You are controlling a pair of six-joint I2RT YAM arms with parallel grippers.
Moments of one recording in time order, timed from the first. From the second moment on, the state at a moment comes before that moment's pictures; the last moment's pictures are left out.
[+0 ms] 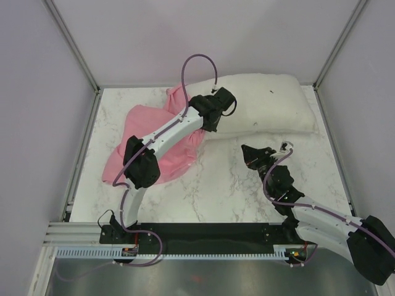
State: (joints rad) left arm -0.81 2.18 2.11 -1.06 -0.50 -0.31; right arm 0.67 0.89 0.21 0.72 0.47 0.85
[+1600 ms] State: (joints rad) left arm -0.87 1.78 1.70 -0.75 -0.18 -0.41; right arm 0.68 1.36 0.16 1.04 0.29 1.20
